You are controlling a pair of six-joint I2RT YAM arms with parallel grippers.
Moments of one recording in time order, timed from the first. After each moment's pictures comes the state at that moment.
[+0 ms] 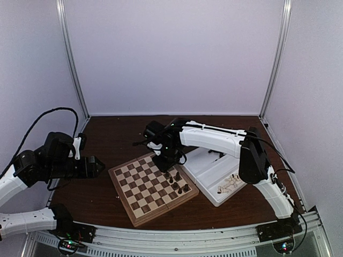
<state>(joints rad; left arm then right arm) -0.70 0.67 0.75 -0.84 -0.16 -0.64 0.99 2.43 2.25 -1.11 0.08 0.23</state>
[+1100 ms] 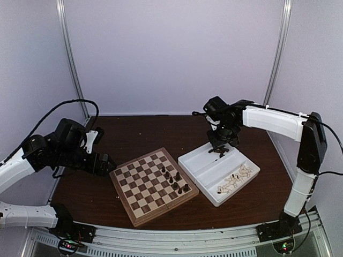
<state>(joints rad) -0.70 0.86 0.88 -0.85 -0.04 -0.39 0.68 1.81 1.54 -0.90 0.29 0.26</state>
